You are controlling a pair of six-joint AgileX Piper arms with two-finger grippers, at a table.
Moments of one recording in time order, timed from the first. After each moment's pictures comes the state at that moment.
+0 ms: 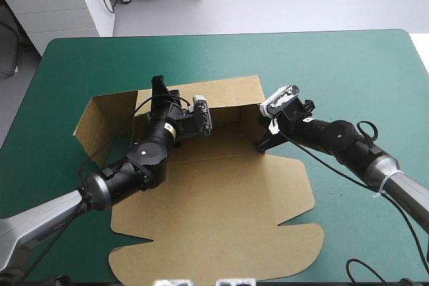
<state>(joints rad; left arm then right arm) -0.80 1.45 -0.98 1.46 0.62 -0.33 0.41 1.43 -0.91 1.03 0.27 -1.28</state>
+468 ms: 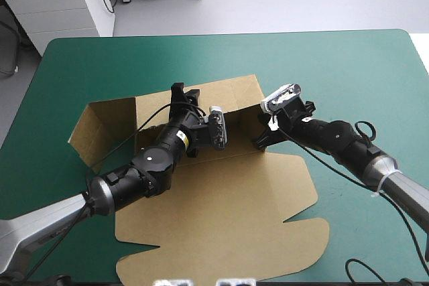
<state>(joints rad) -0.86 1.45 -0.98 1.44 0.50 -0.33 0.41 1.43 -0.91 1.03 0.24 -1.20</state>
